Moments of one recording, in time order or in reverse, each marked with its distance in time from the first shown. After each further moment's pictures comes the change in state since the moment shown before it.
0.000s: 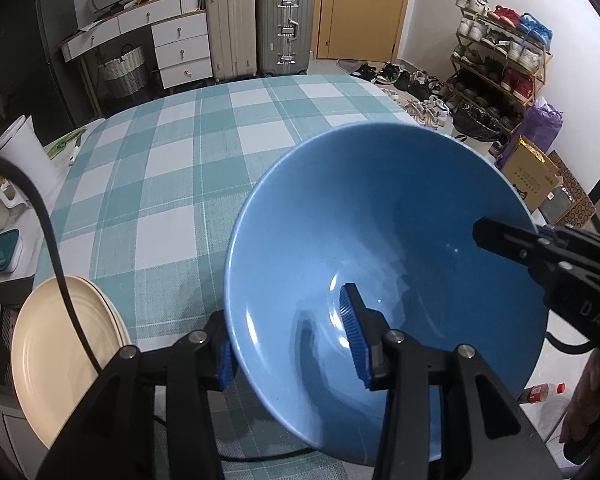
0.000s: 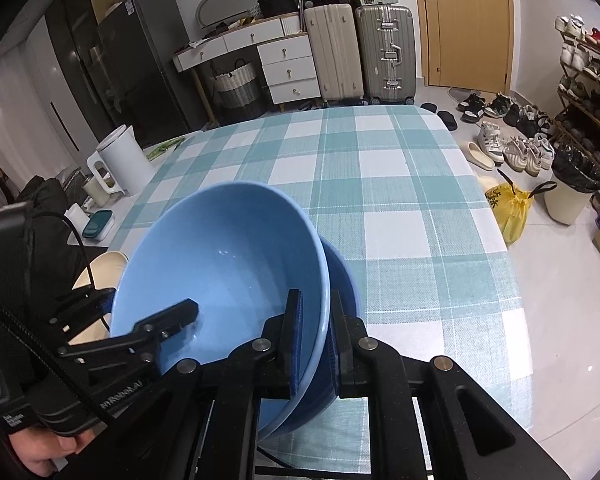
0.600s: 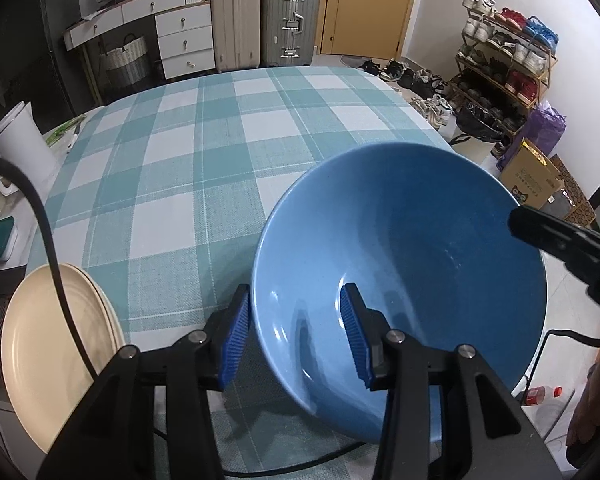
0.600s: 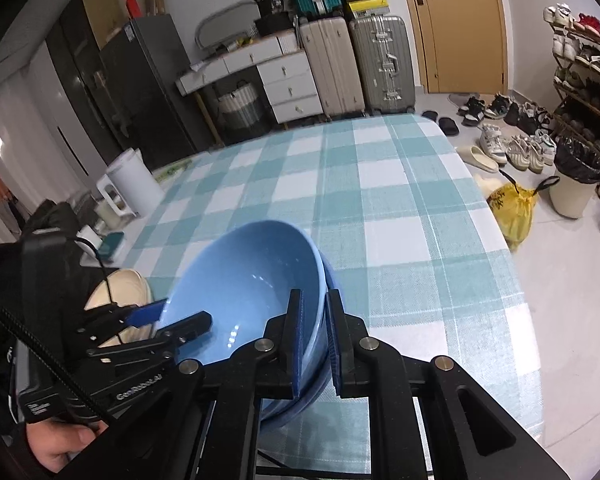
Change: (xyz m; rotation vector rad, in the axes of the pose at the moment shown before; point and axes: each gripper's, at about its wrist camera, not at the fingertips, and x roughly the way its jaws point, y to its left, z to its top) left arm 0.011 0.008 -0.005 -0.025 0.014 -0.008; right arm -0.019 -0.012 -0.010 0.062 -0.086 0.063
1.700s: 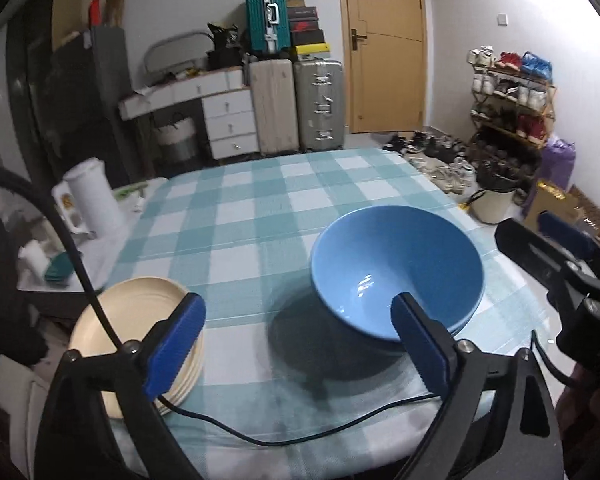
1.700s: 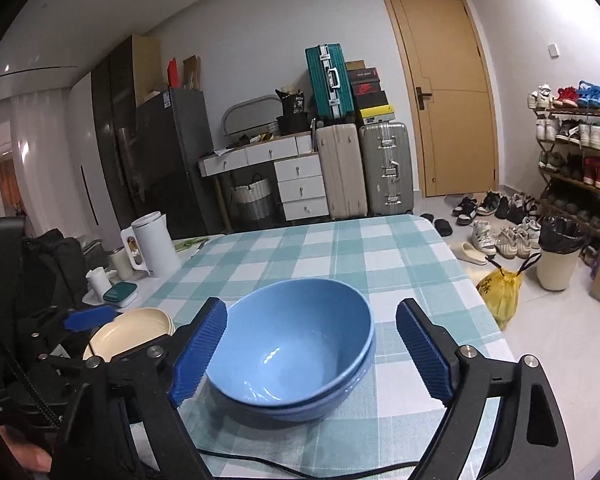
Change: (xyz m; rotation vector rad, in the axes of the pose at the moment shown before) left arm -0.099 -0.013 -0.063 0.021 -0.339 0.185; right arm -0.080 0.036 -0.074 -0.090 -0.414 -0.031
